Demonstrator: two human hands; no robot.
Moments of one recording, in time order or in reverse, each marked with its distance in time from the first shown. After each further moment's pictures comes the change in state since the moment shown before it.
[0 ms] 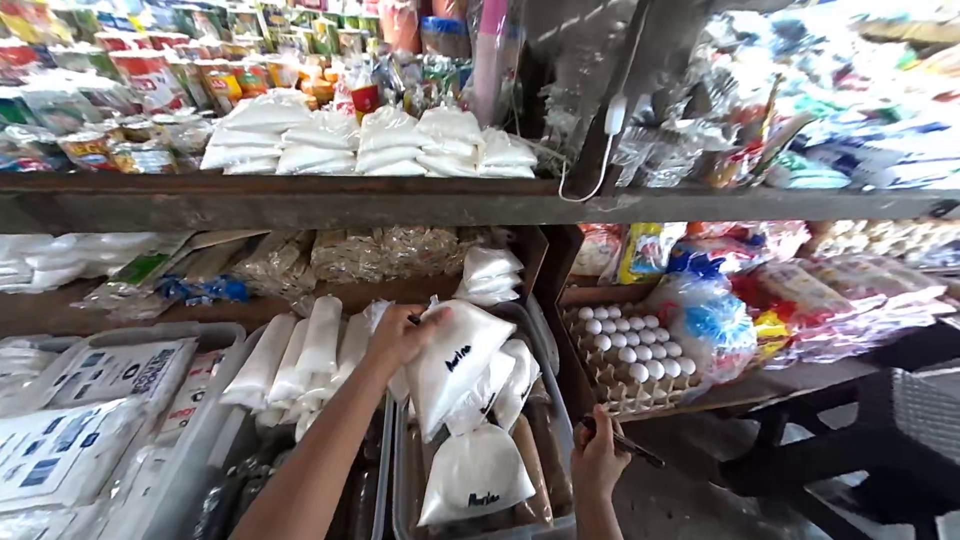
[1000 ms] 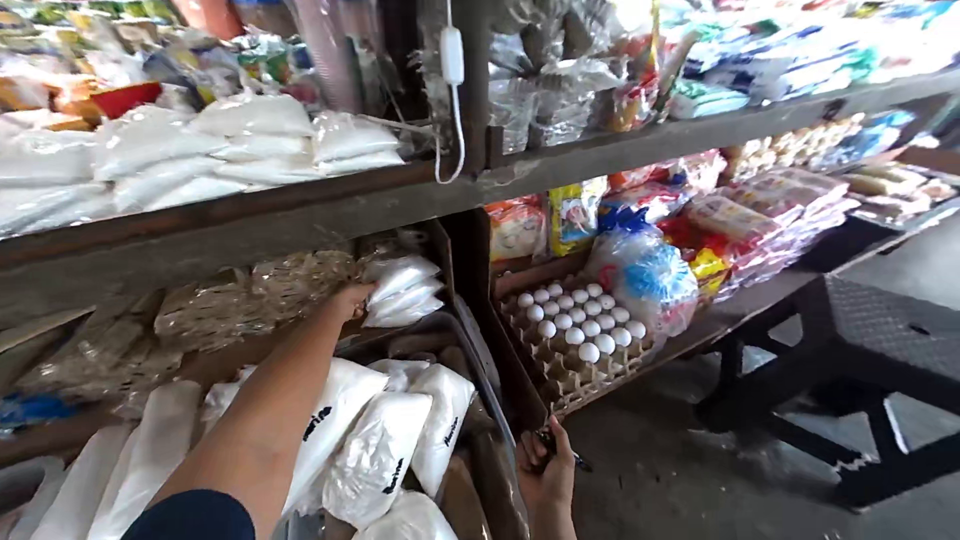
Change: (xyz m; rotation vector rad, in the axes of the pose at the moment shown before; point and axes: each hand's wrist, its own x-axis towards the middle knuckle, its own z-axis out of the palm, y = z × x) left_hand 0.245 -0.071 0.153 0.110 -0.125 -0.734; right_hand 0.065 0.041 -0.035 0.486 0.057 0.527
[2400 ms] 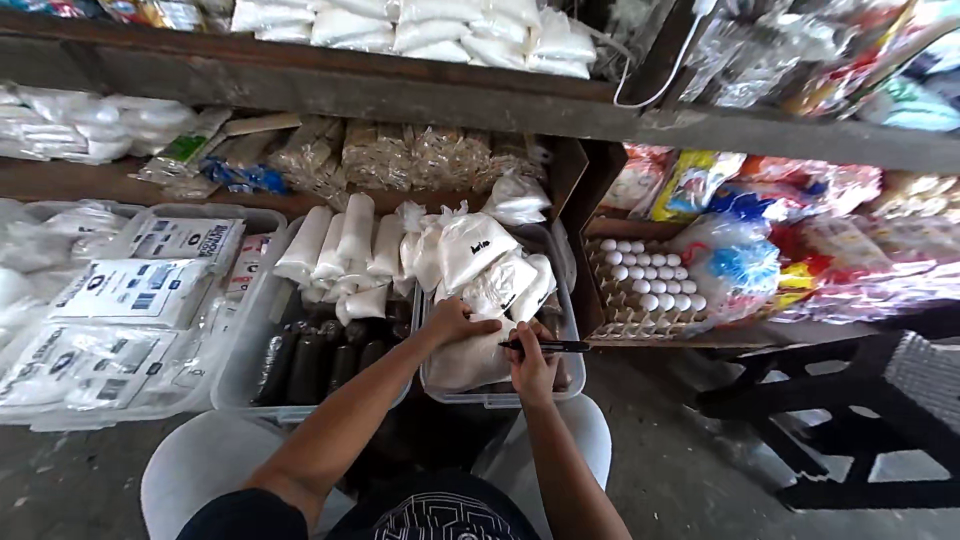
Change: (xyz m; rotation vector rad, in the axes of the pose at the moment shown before) left_hand -0.258 -0.236 -0.028 0.291 -0.335 0.441; right_hand -0.173 0.073 0.022 -0.506 -0.744 -0.126
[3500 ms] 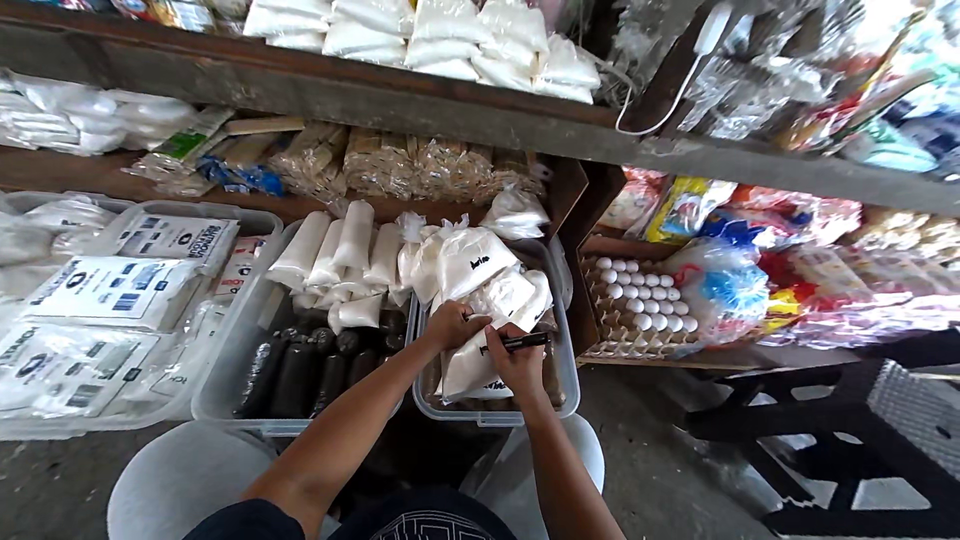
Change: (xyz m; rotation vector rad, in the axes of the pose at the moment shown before) left_hand 0.030 -0.017 0.009 -0.056 0.139 0.153; right_hand 0.032 0.003 0.007 -0.862 -0.277 -0.264
